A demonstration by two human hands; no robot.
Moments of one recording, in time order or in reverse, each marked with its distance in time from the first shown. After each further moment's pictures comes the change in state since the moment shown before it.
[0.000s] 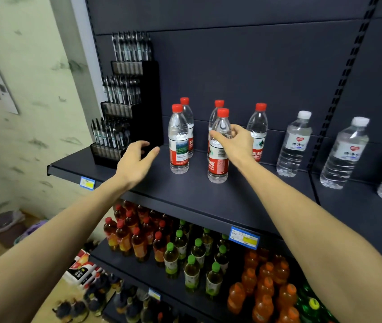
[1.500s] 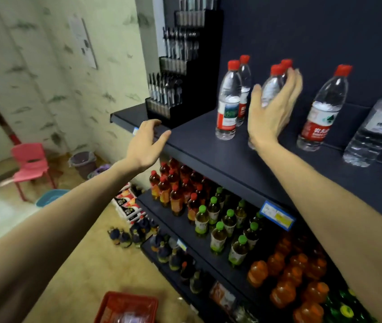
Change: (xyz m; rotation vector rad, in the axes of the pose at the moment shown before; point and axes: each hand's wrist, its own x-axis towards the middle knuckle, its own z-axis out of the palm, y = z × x) left_hand -0.086 -0.048 -0.034 0.291 0.132 -0.081; right_hand -0.049 -0.021 0.048 0.035 0.243 -0.353
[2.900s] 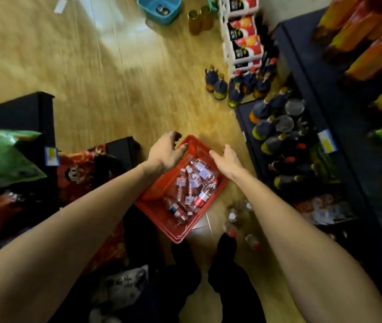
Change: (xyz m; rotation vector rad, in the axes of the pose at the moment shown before) left_hand -0.419 -0.396 0.160 0.068 -0.402 -1.069; right_hand -0.683 0.190 0.159 -0.317 -1.851 0.748
